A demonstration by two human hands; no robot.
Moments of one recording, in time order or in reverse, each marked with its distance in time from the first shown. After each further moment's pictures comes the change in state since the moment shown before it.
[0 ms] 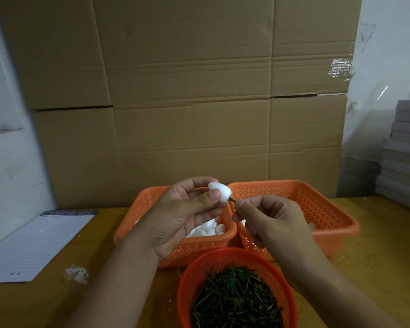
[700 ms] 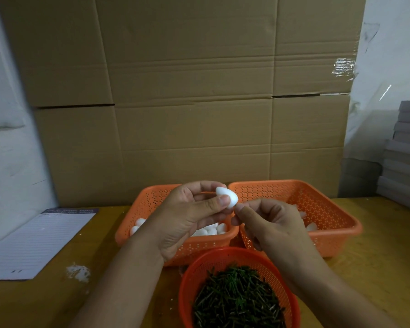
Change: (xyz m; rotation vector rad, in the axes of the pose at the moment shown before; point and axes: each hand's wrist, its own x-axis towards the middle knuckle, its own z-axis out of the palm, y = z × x) left_hand -0.001 -0.004 0.000 0.094 -0.023 -0.016; right_hand -0.002 0.007 0.002 -0.048 -0.025 0.026
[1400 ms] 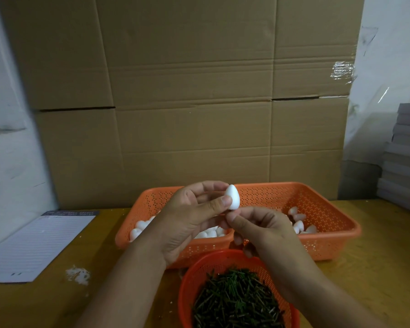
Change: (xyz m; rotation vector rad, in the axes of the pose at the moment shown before) left_hand 0.002 -0.003 0.002 -0.007 -0.033 0.030; right_hand 0.000 0.008 0.005 0.131 -0.082 0.106
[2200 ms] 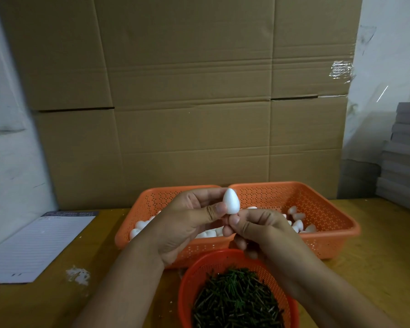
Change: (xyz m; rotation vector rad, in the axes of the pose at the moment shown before) left_hand 0.001 -0.004 -0.006 0.123 -0.138 0.007; right_hand 0.003 -0.002 -0.008 -0.011 -0.128 0.104
